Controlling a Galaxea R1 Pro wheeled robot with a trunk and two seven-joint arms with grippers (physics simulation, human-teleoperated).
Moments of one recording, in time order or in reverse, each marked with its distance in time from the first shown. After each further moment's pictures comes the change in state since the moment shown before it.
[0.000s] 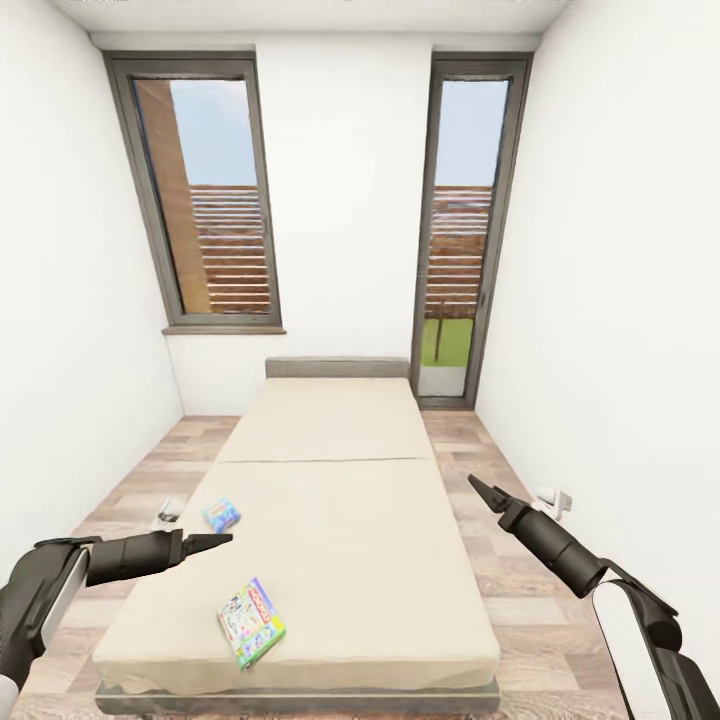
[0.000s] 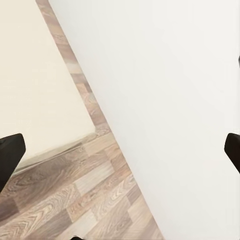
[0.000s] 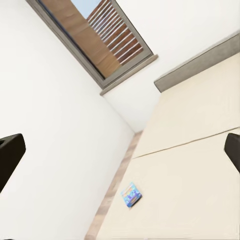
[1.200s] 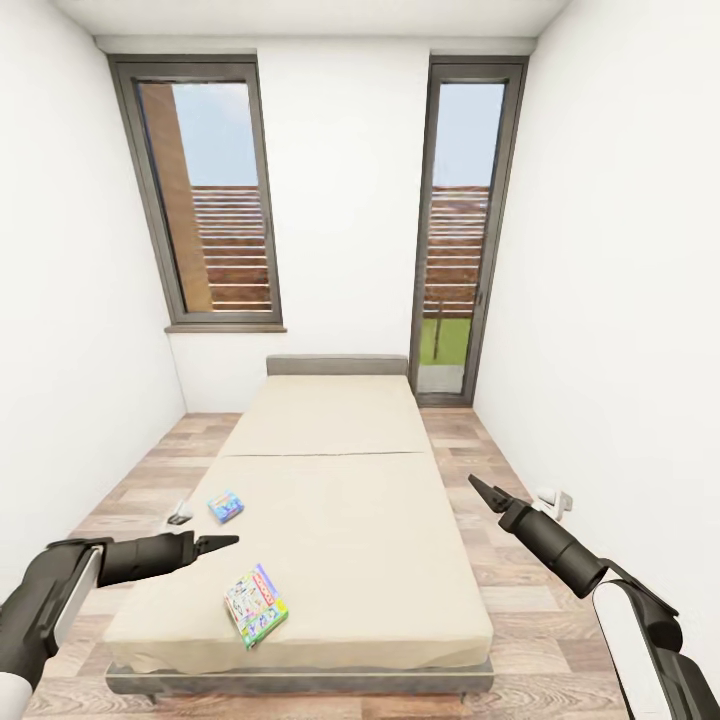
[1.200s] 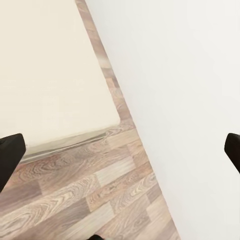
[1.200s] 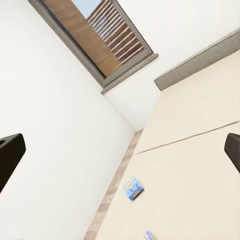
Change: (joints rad) left arm 0.000 -0.033 0.002 0.000 0.001 0.004 0.178; right arm 0.000 0.000 -0.002 0.000 -0.001 0.000 0.000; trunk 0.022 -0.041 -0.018
